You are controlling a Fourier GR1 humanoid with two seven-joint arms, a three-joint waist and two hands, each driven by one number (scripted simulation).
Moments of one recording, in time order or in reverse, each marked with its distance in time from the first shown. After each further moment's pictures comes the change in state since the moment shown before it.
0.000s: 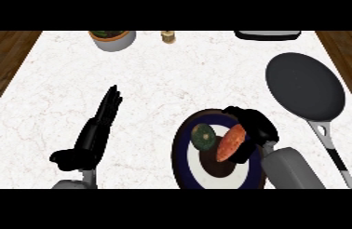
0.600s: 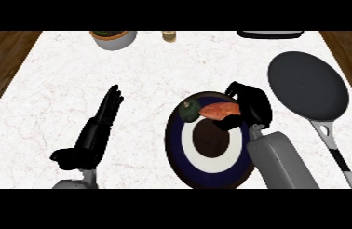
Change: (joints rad) left arm -0.003 -0.008 0.001 -0.008 -0.006 -0.003 0.017; right arm -0.105 0.121 -0.092 -0.073 0.174 -0.222 0.342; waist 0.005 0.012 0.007
